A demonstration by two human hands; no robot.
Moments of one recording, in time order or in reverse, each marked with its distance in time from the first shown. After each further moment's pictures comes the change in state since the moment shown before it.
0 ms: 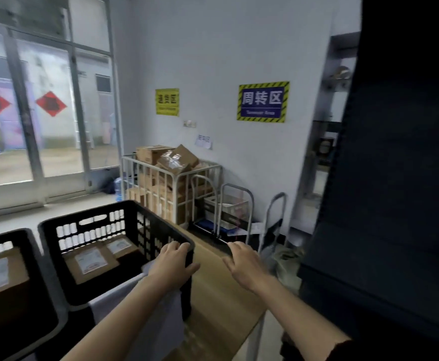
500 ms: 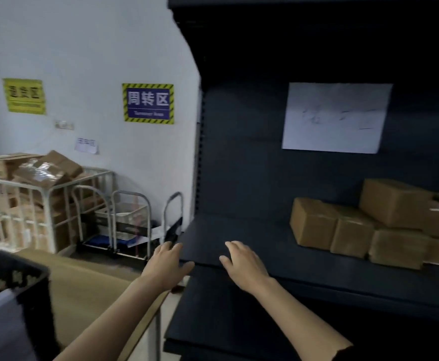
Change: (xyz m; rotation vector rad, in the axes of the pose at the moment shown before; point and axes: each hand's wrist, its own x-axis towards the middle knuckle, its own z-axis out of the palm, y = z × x) left_hand -0.003 0.237 0.074 -0.114 -0.127 0.405; right_hand -0.164 0.180 -0.122 -0.095 0.147 0.400
